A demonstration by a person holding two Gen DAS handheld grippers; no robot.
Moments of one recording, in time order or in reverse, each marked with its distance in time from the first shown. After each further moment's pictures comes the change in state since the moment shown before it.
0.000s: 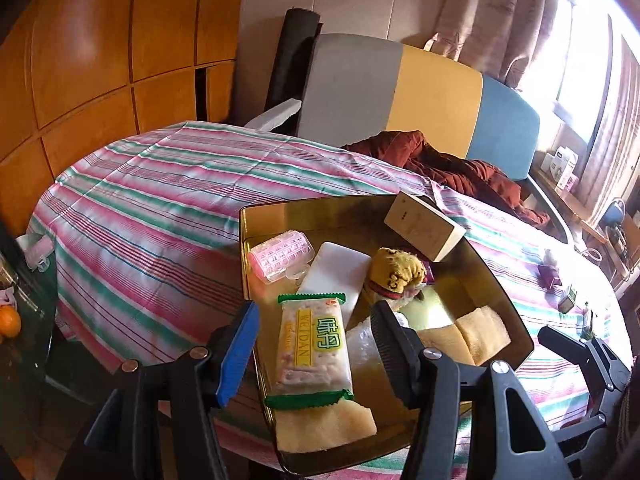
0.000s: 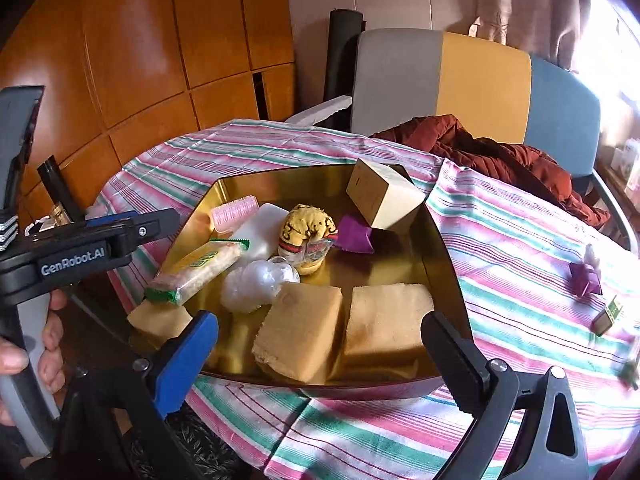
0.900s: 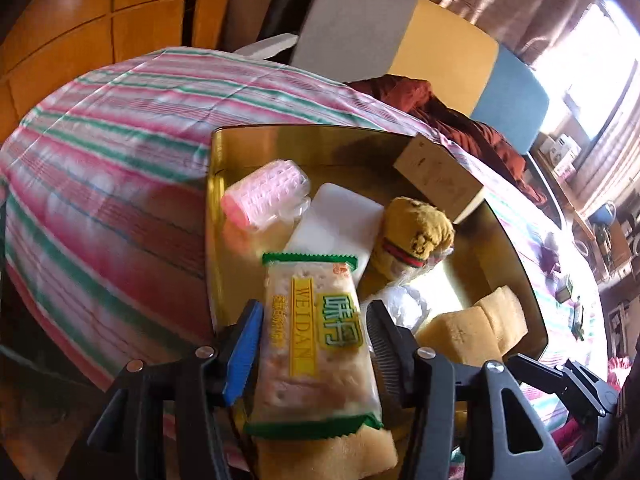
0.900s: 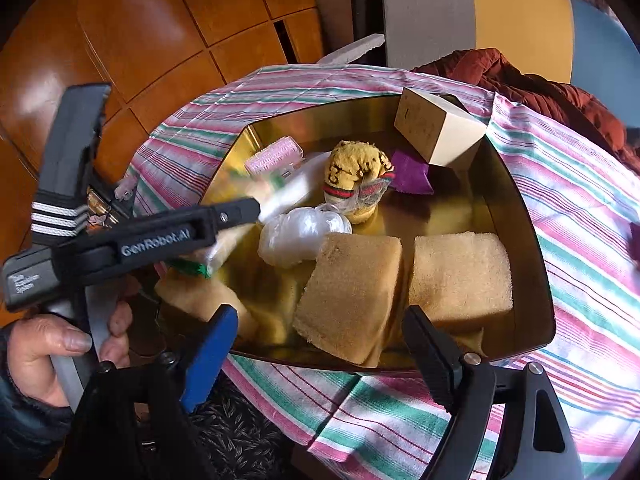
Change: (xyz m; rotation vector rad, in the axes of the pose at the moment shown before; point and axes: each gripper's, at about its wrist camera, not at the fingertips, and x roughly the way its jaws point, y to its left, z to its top) left arm 0.069 0.017 -0.008 -0.089 0.221 -0.087; right arm 0.034 0.004 -0.003 0.058 0.219 0.197
